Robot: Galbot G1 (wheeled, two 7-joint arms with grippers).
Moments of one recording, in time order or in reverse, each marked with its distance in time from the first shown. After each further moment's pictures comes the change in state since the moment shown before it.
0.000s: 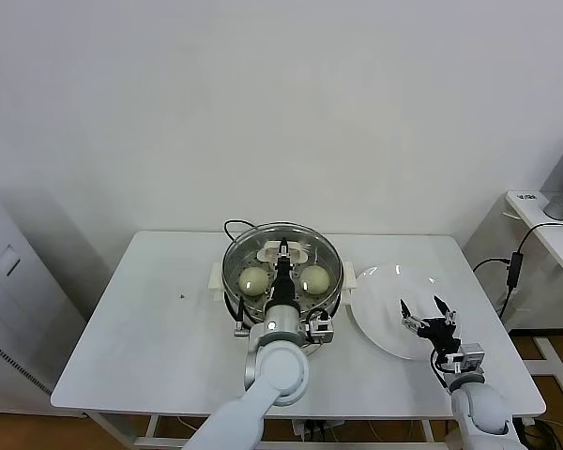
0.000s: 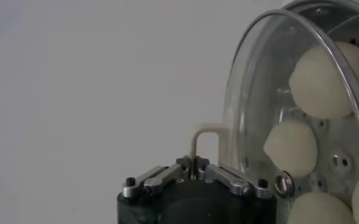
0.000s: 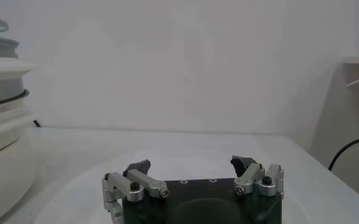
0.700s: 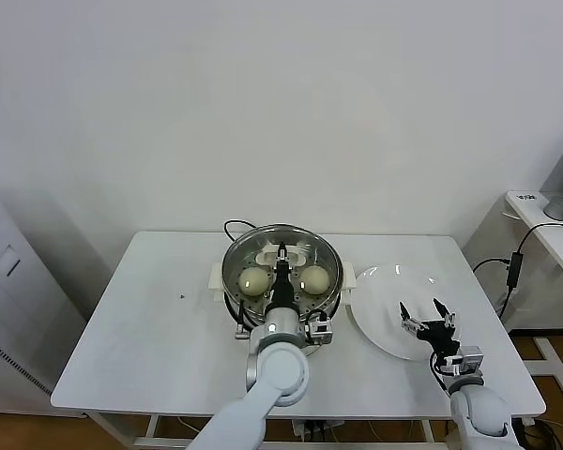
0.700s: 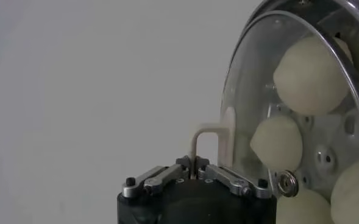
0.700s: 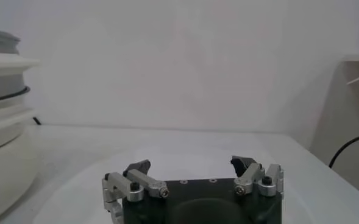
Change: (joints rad) left arm 0.016 -0.019 -0.017 0.030 -0.008 0.000 -0.023; right arm -0.003 0.010 0.007 -0.010 -0.014 0.006 -0.006
